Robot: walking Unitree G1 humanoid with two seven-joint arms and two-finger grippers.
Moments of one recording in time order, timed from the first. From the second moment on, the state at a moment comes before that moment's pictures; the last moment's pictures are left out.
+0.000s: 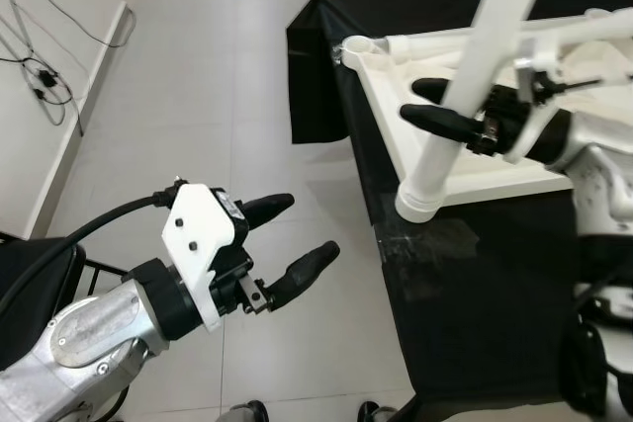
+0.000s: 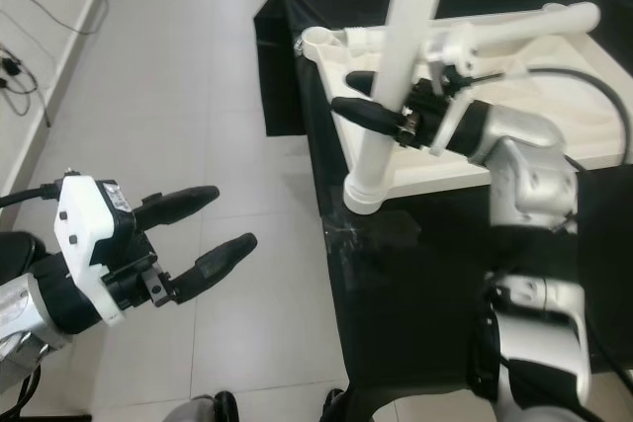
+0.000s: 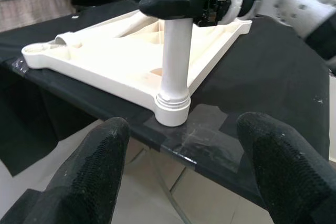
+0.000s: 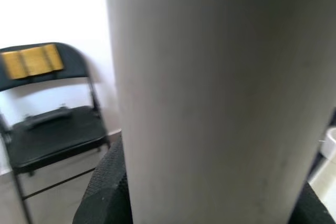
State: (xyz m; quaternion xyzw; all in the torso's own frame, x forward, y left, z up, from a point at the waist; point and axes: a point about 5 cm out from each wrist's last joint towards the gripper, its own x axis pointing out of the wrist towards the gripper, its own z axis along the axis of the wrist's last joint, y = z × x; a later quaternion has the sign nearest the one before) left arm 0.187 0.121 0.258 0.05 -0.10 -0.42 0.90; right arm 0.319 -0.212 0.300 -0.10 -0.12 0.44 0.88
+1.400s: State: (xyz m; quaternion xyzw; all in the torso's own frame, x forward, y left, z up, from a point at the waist) left arm 0.203 0.115 0.257 0.05 -0.12 -0.44 0.89; right arm 0.339 -0.187 0.263 -0.09 -0.04 0.49 0.87
